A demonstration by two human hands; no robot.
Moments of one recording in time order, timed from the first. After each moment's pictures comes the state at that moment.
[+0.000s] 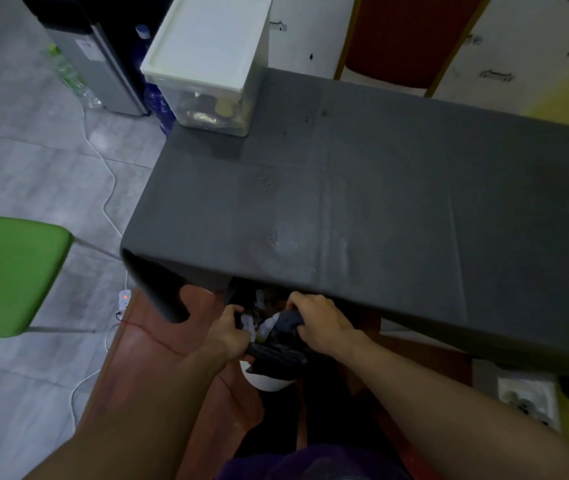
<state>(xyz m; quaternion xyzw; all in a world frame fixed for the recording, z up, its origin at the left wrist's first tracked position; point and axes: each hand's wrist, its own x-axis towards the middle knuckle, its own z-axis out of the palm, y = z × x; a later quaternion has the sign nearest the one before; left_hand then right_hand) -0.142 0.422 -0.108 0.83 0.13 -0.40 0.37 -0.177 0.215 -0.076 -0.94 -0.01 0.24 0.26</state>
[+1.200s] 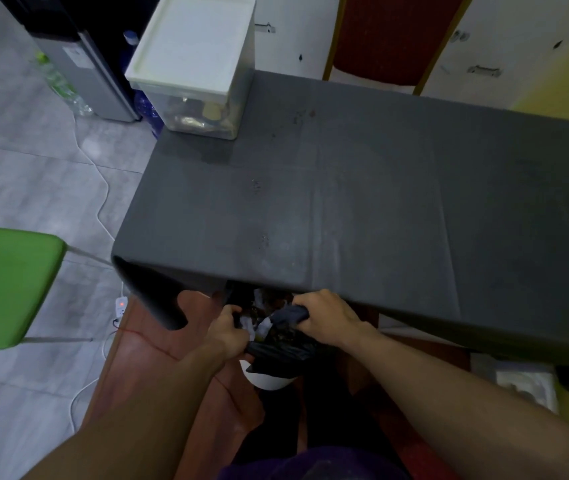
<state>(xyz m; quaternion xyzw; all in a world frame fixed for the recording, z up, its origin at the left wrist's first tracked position) -0.139 0.411 -0.106 0.83 0.14 -0.40 0.36 -0.175 0.189 -0.077 -0.94 -0.01 0.21 0.28</state>
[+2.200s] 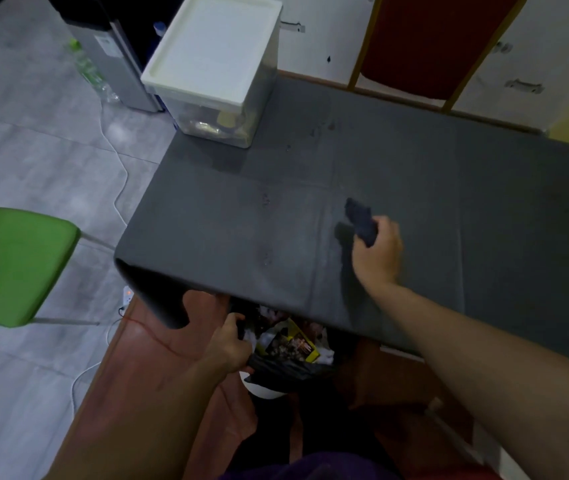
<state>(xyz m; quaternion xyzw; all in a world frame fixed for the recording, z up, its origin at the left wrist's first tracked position) -0.131 0.384 -0.094 0.84 0.14 -0.40 0.34 -0.068 0.103 -0.062 -0.87 0.30 -0.12 0.38</state>
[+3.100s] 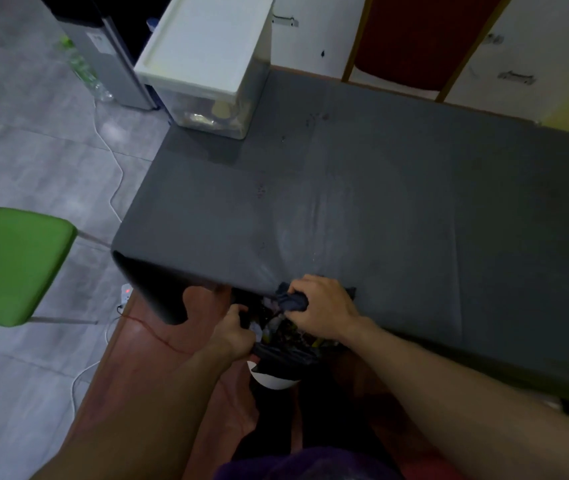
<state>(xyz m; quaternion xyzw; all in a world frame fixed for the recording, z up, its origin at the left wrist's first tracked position) -0.135 0.376 -0.088 0.83 0.16 -0.41 0.36 -0.146 0.170 -0.073 -0.93 -0.05 0.12 0.34</state>
